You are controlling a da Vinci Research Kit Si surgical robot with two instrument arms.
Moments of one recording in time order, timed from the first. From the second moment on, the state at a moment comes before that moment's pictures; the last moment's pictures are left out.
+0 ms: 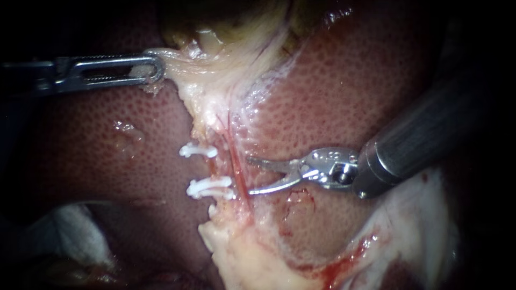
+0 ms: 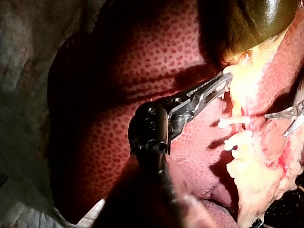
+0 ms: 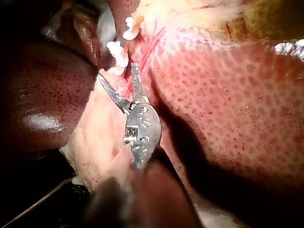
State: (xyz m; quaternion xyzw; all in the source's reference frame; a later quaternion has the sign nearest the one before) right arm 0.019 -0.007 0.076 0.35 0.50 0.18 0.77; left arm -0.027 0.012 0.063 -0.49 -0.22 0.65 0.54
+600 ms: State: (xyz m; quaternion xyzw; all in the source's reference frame) right arm 0.022 -0.007 0.078 0.34 0.48 0.18 0.79; left arm -0.027 0.012 0.063 -0.49 -0.22 0.65 0.54
